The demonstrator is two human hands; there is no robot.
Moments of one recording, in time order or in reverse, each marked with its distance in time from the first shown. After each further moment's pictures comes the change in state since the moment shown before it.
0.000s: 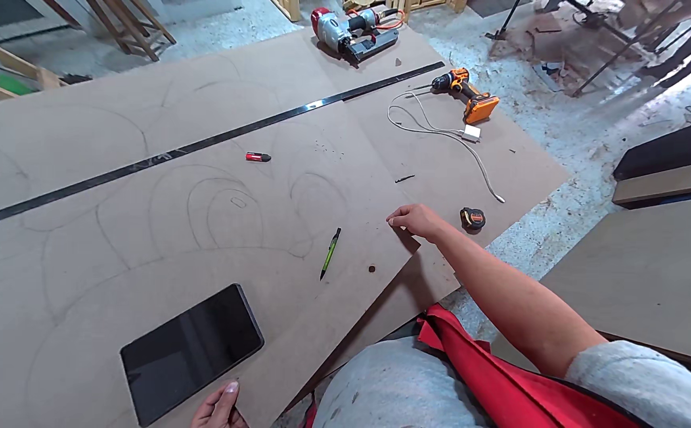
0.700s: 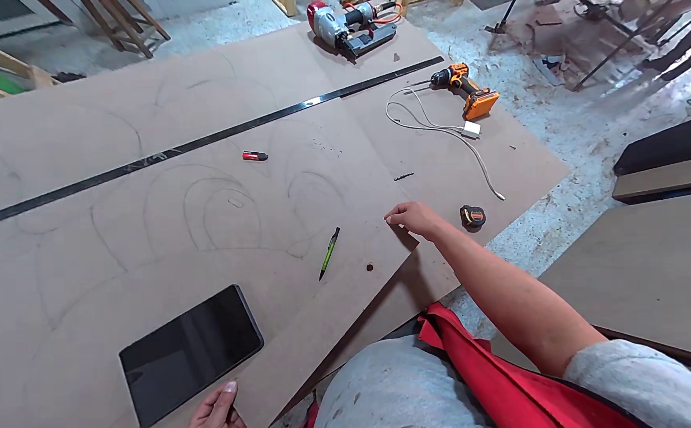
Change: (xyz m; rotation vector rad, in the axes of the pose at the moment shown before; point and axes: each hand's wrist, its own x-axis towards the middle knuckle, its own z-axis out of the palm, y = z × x) left_hand 0.007 0.003 0.000 0.045 -0.006 -0.017; right_hand 0.004 -0.005 0.001 -0.063 0.022 -0.017
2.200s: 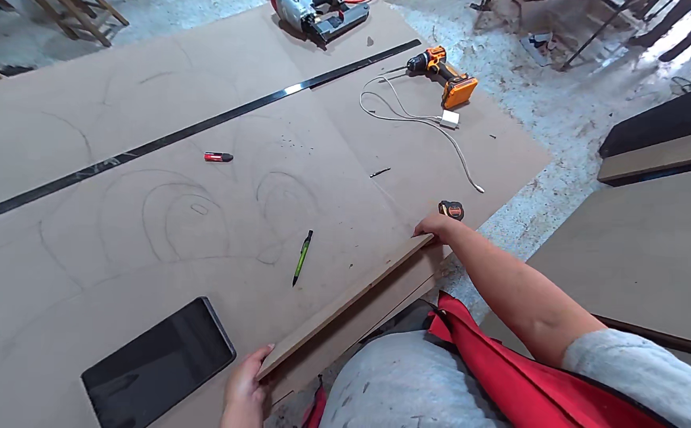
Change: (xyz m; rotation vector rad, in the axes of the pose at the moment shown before) left_hand 0.030 -0.021 0.116 0.237 0.091 -0.435; right_hand 0.010 0.117 -0.069 0.214 0.021 0.678
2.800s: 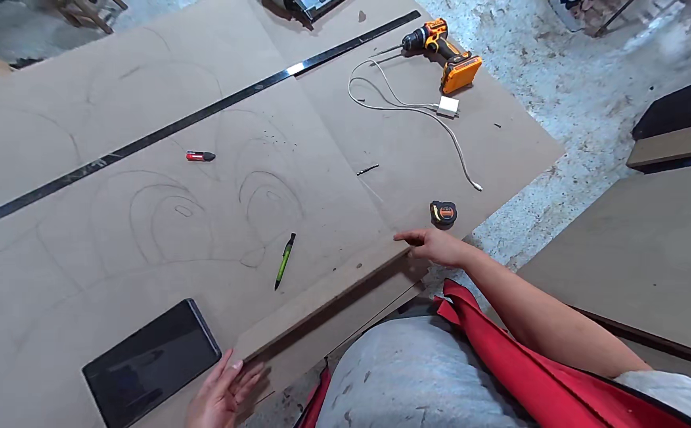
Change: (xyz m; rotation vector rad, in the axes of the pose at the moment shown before) left_hand -0.053 0.004 -0.026 -0.093 -0.280 0.217; right_hand -0.049 0.041 -0.039 -0.267 -0.342 -0.719
